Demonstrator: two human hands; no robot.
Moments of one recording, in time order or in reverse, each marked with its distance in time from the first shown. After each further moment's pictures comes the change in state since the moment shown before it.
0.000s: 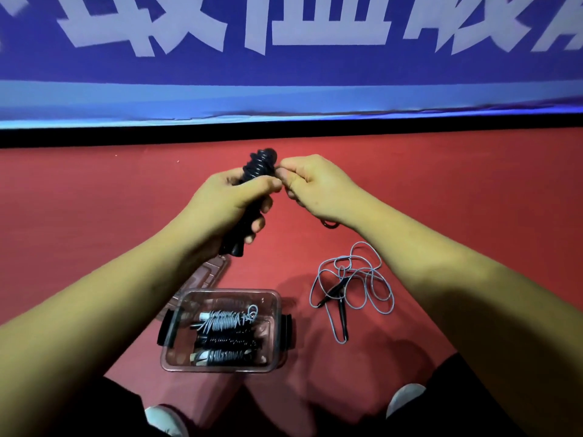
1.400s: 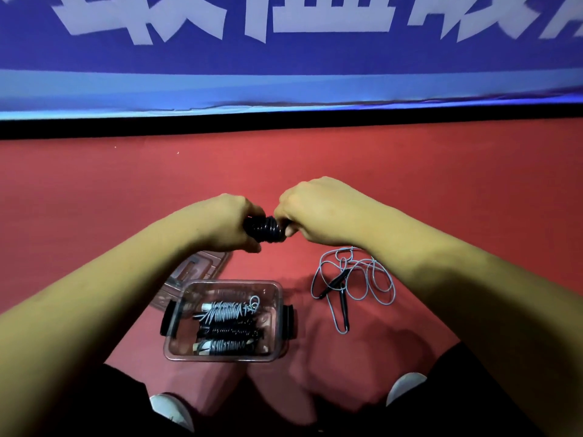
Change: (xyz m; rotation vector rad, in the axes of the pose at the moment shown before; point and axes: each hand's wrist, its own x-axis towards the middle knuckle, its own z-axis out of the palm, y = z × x) left_hand 0.020 -0.022 -0.027 1.289 -0.362 0.025; right_hand -0.023 -0.010 0.013 -0.852 -0.329 -0.276
